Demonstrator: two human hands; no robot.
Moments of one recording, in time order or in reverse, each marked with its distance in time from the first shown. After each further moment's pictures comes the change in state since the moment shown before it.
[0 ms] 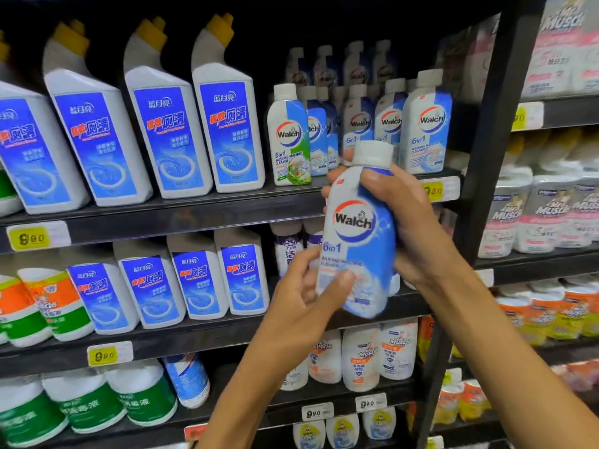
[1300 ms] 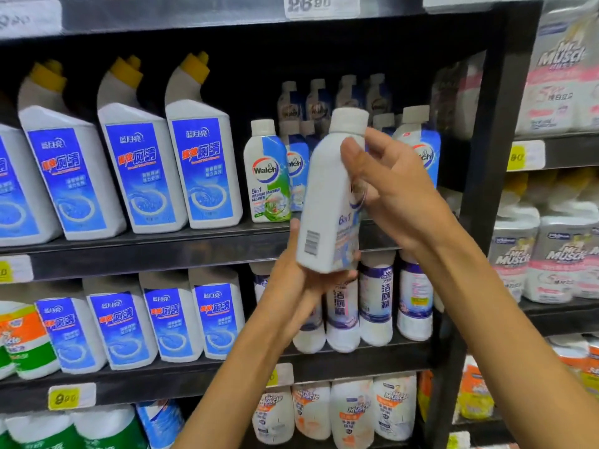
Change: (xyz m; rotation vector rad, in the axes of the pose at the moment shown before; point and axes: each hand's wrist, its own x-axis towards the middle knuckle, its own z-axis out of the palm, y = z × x) left_hand 0.123 -0.008 0.021 -0.572 0.151 -0.078; right_hand 0.077 -0.036 -0.052 -0.167 -0.113 -0.166
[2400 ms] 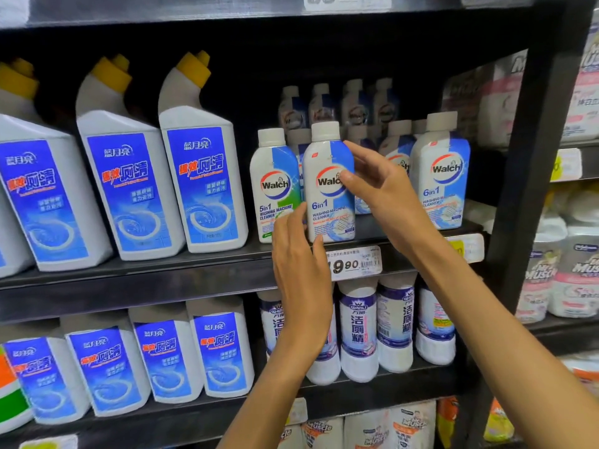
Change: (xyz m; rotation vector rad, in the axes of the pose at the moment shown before) left_hand 0.051 0.003 -0.017 1.175 0.523 0.804; right_hand 0.062 0.062 -0.020 -0.413 0.196 -0.011
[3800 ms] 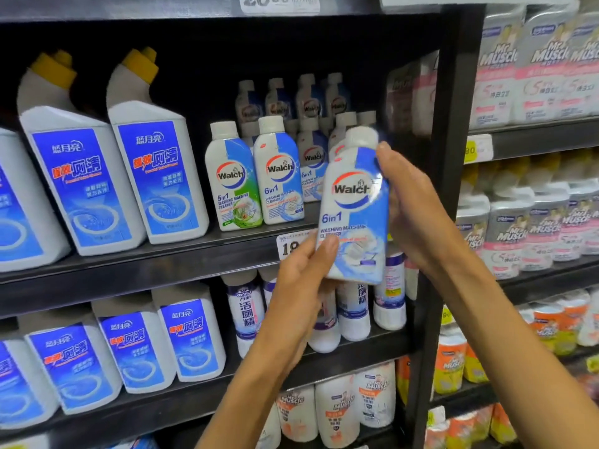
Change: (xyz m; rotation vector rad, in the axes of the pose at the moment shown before) left_hand -0.047 0.046 -0.028 -1.052 -0.691 -0.432; right_hand -0.079 -0.048 -0.046 0.308 0.095 0.169
